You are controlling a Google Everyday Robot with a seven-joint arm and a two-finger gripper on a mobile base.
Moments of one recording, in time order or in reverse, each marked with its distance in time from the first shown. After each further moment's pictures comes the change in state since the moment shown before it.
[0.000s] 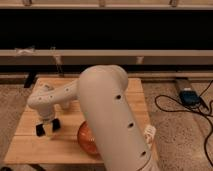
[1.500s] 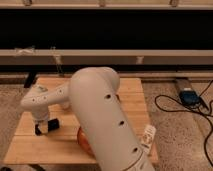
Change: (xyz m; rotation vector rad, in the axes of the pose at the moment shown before) arm 0.028 -0.003 0.012 0.024 -0.006 -0.059
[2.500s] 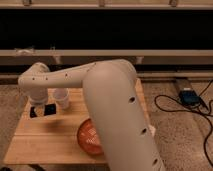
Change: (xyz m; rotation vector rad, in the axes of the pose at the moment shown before) arm 0.004 0.041 -0.123 -0.071 0.098 0.042
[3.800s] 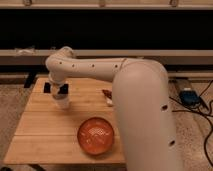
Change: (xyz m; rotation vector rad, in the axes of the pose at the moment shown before) arm -0.072 0.093 -0.062 -0.245 0.147 0.121
